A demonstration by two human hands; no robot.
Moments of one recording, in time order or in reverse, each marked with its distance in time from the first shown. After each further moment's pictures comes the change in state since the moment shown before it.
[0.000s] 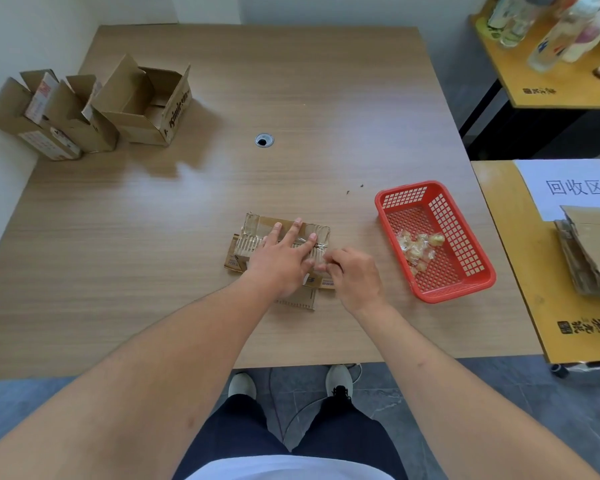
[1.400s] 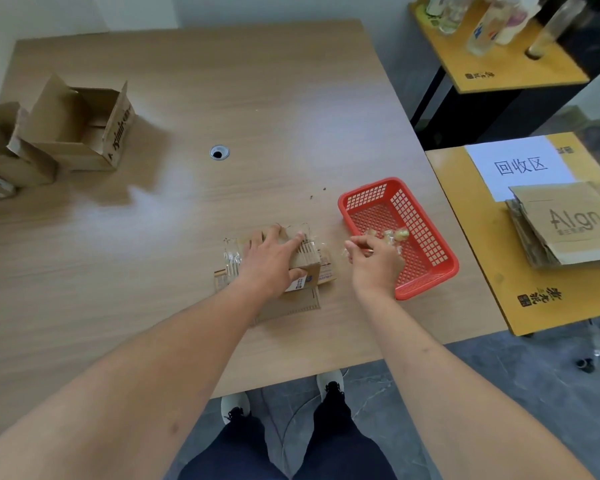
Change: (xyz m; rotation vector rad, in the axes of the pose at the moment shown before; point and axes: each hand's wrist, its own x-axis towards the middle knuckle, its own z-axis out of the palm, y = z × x) left_hand 0.036 0.026 -0.018 -0.001 0.130 0.081; right_hand 0.019 0.026 -0.052 0.212 0.438 0.585
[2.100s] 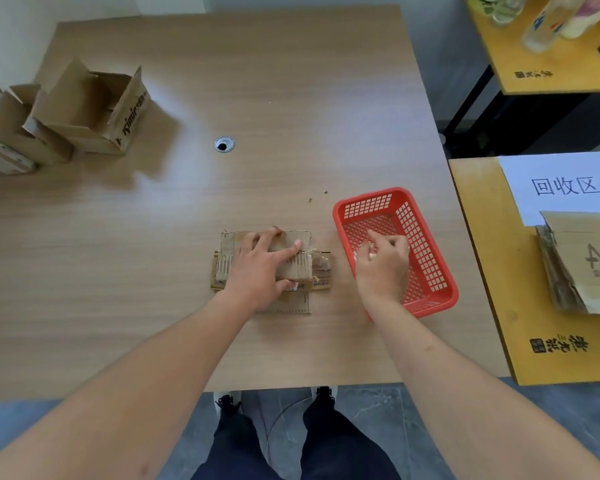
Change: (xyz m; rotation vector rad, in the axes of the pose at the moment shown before) left_hand 0.012 0.033 0.017 -0.045 0.085 -0.105; right_hand 0.074 0.035 -0.021 -0.267 -0.090 -0.134
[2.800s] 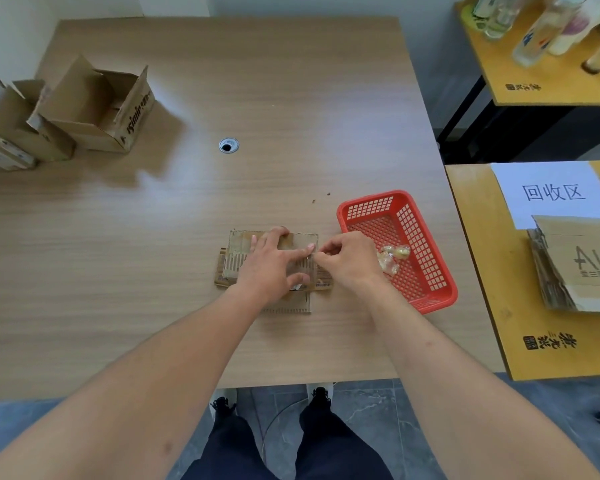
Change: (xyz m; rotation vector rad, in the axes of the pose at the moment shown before) left_hand -0.001 0.003 -0.007 -0.165 -0.048 0.037; right_hand -0.011 -0.056 -0.001 0.050 -0.410 -0.192
